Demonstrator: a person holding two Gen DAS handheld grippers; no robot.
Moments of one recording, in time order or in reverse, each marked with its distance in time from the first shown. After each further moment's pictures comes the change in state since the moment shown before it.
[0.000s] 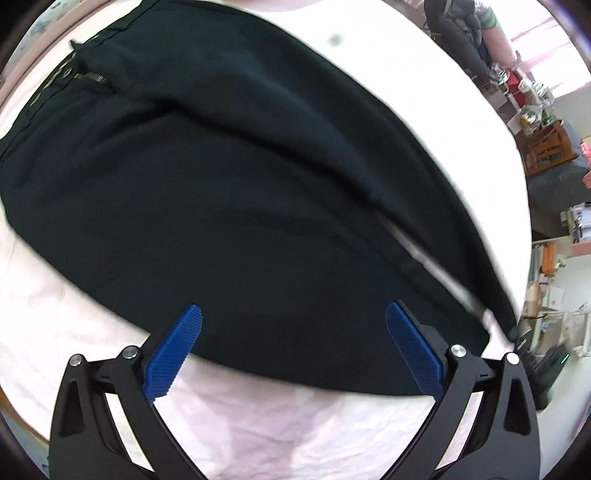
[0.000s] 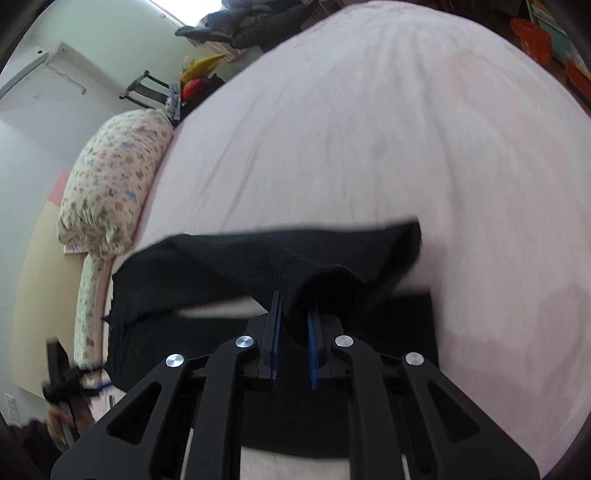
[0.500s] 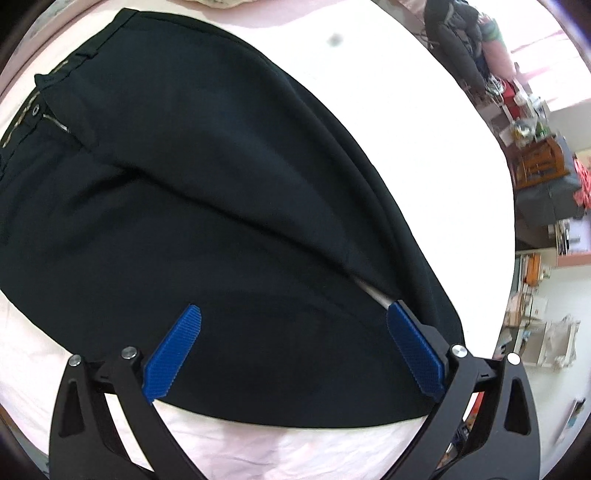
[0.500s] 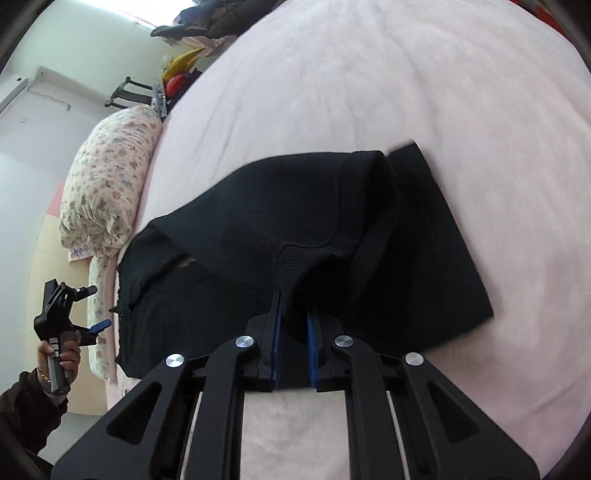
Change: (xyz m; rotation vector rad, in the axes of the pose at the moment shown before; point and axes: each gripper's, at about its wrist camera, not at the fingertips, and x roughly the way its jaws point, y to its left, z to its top) left arm 0.013 -0.022 0.057 -0.009 0.029 -0.046; right arm 0.008 -0.014 -0.078 0.110 0.055 -0.029
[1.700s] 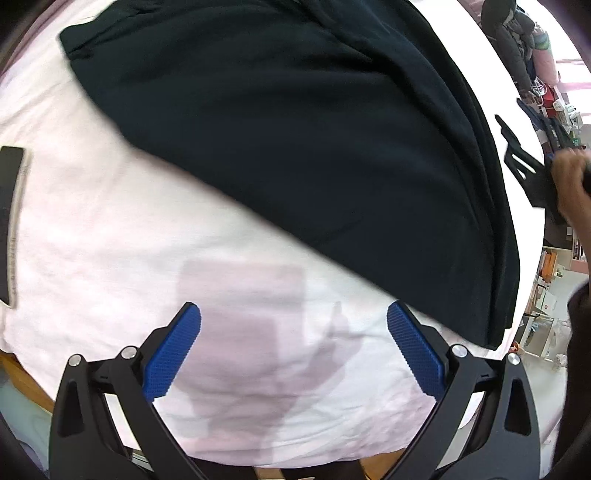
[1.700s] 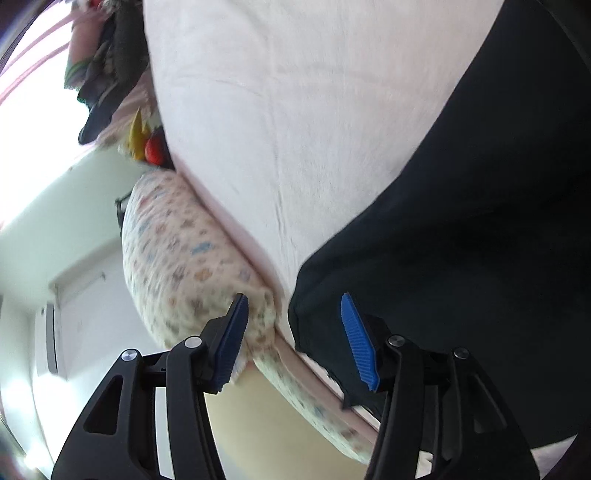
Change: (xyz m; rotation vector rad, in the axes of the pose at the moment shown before) left arm -0.014 0.167 -0.029 -0.107 0.152 0.058; right arm 0.294 0.316 0.050 0.862 0.120 0.464
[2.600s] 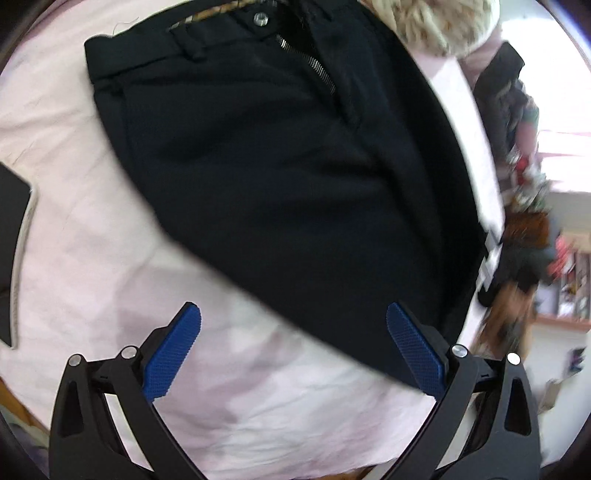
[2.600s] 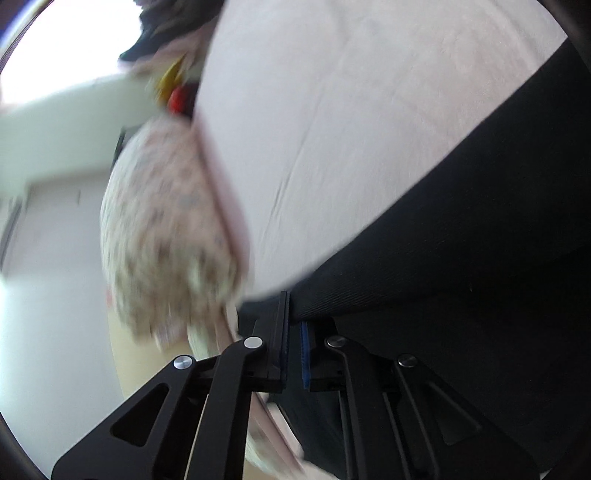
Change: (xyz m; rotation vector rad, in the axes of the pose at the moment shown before) left arm -0.036 0.040 0.069 -0.159 -0.123 -0.258; right arm -0.057 -0.003 -0.048 -0.482 0.064 -0.123
